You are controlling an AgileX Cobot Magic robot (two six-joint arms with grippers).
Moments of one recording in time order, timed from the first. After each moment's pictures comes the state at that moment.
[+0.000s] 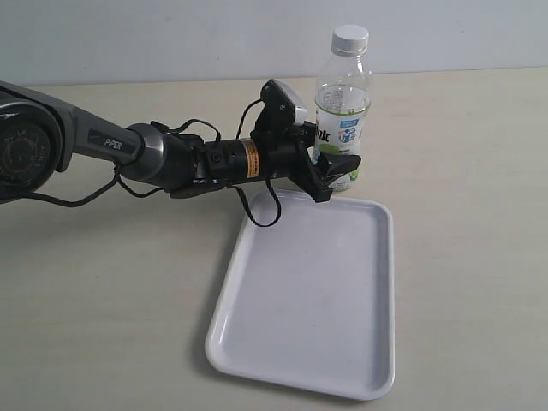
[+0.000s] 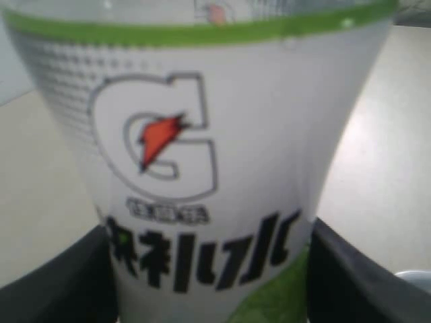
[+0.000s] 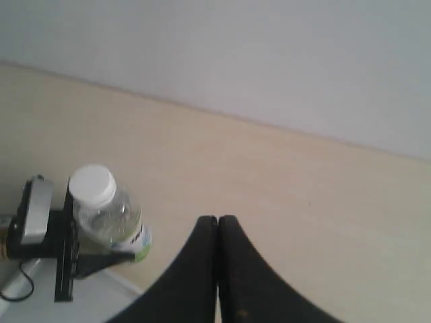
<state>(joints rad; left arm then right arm) -0.55 2.52 -1.56 0.89 -0.86 -0.52 -0.09 1.44 -1.68 0.21 1.08 -0.28</state>
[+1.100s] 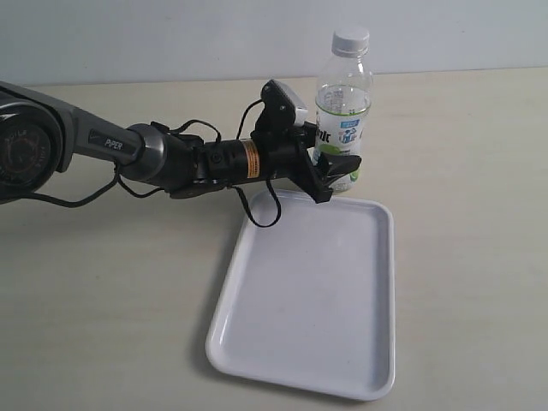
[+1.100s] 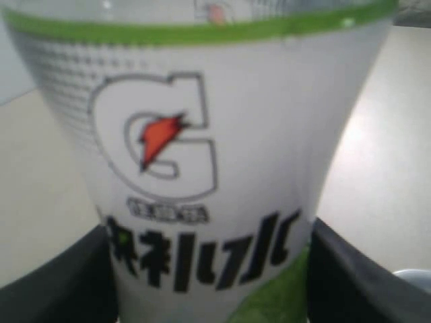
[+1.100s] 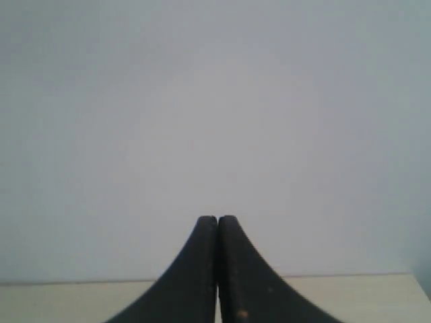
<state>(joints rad) -0.55 2.53 -1.56 0.89 -0.86 -0.52 -0.19 1.66 -1.46 -0.27 0.18 0.20</state>
